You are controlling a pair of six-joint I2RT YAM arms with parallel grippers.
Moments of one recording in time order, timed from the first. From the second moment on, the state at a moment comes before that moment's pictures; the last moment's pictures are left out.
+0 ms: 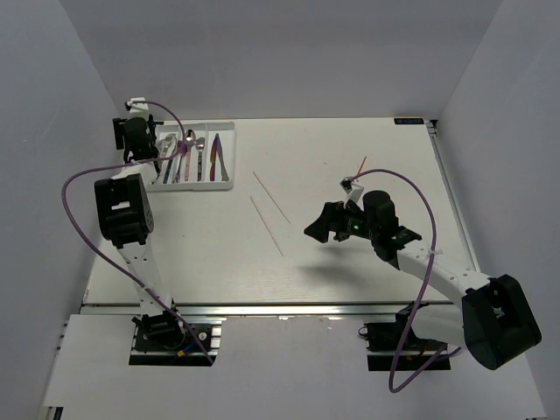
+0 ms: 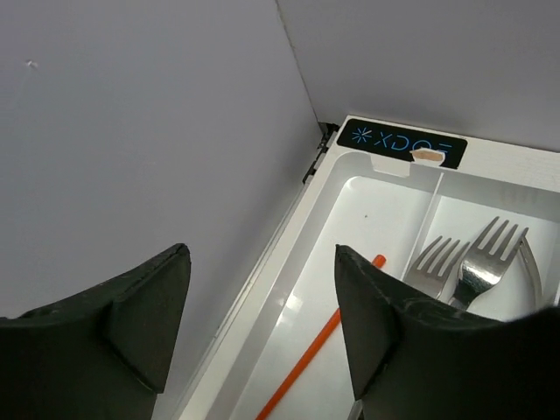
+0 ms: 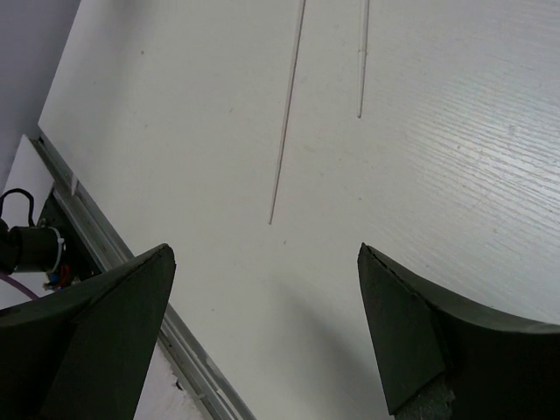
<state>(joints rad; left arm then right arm) 0.19 2.17 1.52 0.52 -0.40 0.29 0.50 1.17 0.56 0.15 -0.47 0.45</state>
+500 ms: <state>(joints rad) 0.19 1.76 1.57 0.12 -0.28 -0.22 0.72 1.64 1.02 -0.11 -0.01 0.25</state>
